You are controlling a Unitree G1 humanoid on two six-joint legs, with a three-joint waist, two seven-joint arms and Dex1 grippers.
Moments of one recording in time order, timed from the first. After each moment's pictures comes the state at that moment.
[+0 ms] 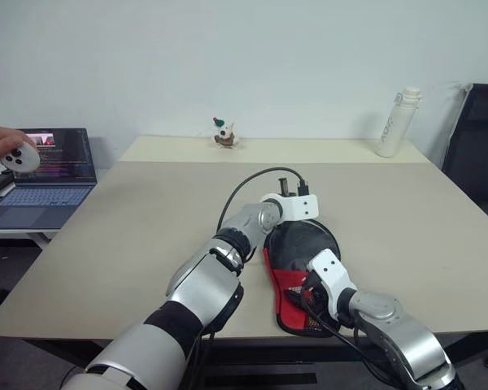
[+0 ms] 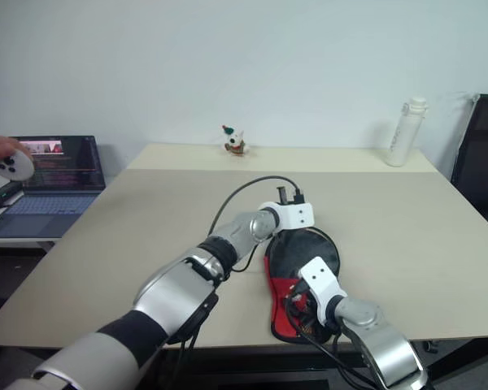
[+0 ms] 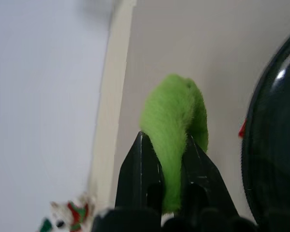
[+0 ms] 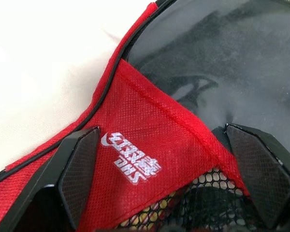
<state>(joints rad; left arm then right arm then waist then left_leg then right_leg) -1.38 0.00 -0.49 1.43 0.71 -0.26 -0.10 -0.19 -0.35 0.27 -0.49 0.10 0.94 0.41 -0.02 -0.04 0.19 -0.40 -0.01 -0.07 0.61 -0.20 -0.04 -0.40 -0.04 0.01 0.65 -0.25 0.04</state>
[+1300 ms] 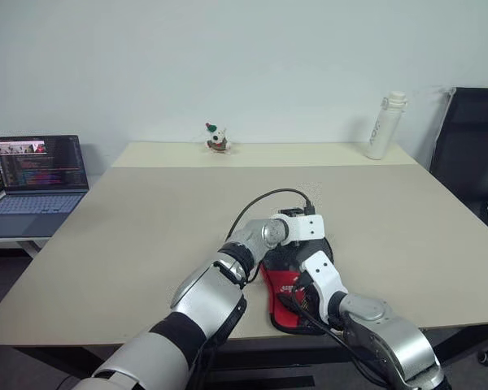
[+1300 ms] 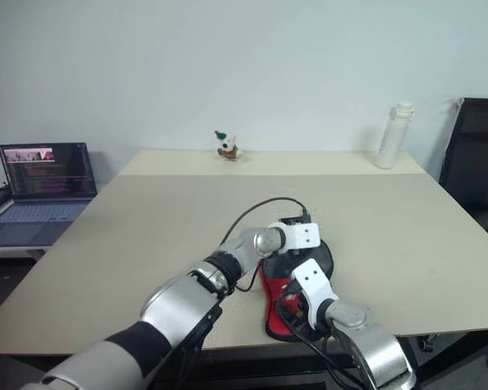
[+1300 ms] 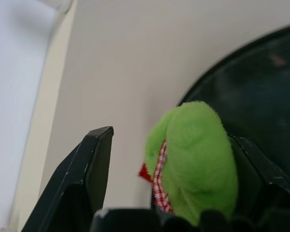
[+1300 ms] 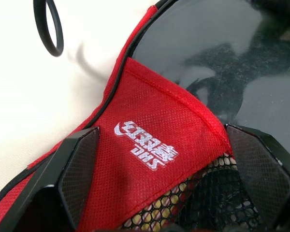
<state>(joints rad) -1.31 0.00 -0.36 1.42 0.58 -0.27 -0.32 -0.24 -0.27 0.26 -0.46 0.13 1.03 0.38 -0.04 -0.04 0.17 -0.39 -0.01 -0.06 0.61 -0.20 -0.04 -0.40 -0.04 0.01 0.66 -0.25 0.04</state>
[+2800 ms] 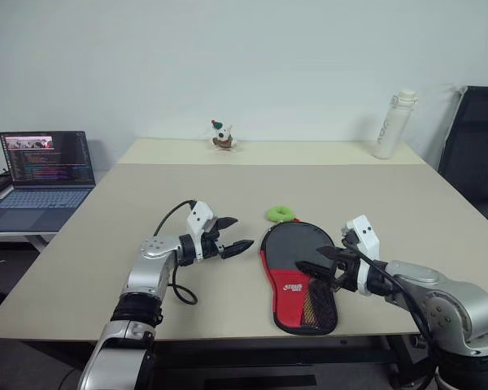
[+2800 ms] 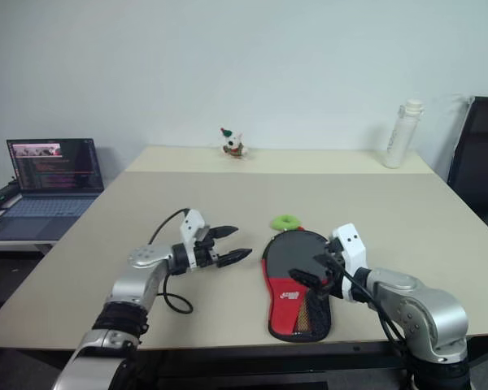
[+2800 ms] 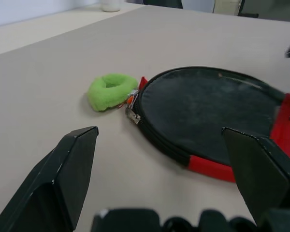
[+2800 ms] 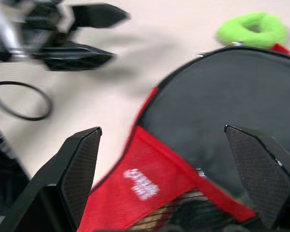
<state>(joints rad) -0.67 0.39 0.05 0.44 -0.18 0.16 -1.05 -0.41 -0.38 -0.14 -0.46 0.52 1.24 0.49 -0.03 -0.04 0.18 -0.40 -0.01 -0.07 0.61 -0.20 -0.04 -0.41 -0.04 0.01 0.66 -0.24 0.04</state>
